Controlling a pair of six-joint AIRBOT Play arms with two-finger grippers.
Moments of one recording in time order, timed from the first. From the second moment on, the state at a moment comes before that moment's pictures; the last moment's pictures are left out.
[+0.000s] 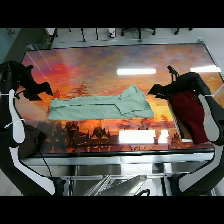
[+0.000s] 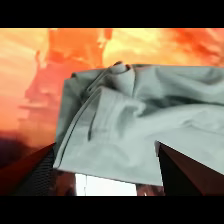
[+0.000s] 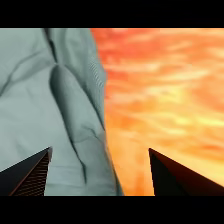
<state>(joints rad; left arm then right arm) 0.20 -1.89 2.00 -1.67 1.59 1.47 -0.18 -1.84 1.53 2.27 -1.20 -1.93</state>
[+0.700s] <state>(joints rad) 0.11 -1.65 1.89 -1.68 1.50 1.42 -0.10 -2.02 1.55 2.40 -1.27 -1.98</state>
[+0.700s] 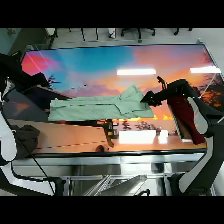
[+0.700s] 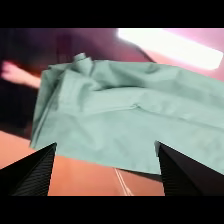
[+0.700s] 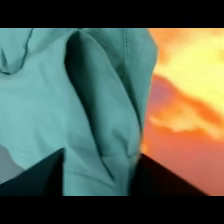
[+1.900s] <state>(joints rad) -0.57 -2.22 2.02 -2.25 1.00 1.56 -0.09 -1.69 1.98 2.39 -1.62 -1.83</state>
